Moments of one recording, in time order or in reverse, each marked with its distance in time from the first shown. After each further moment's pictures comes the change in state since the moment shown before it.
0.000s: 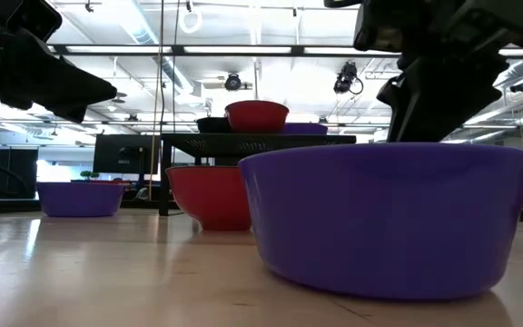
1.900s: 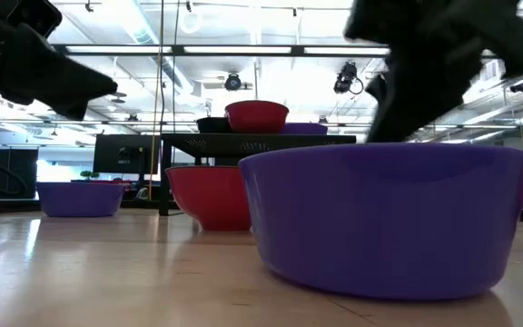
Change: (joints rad) left arm 0.000 0.000 0.000 0.039 0.000 0.000; right arm 0.000 0.004 -0.006 0.108 0.089 -0.107
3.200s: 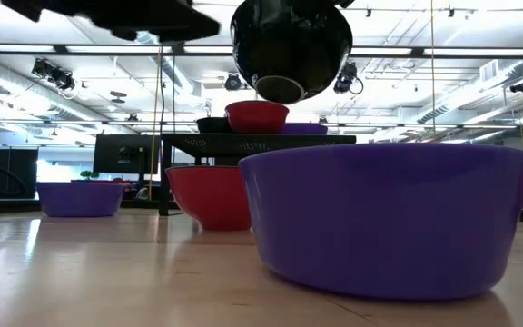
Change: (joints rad) left arm 0.298 0.189 0.578 -0.579 0.510 0.446; right arm -0.004 -0.002 0.337 -0.132 0.014 -0.304
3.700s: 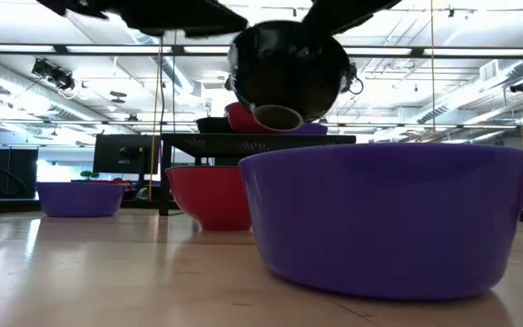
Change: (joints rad) left arm 0.043 0.097 0.104 -0.051 0.069 0.086; right arm -0.026 0.001 -0.099 0.122 -0.061 -0.029
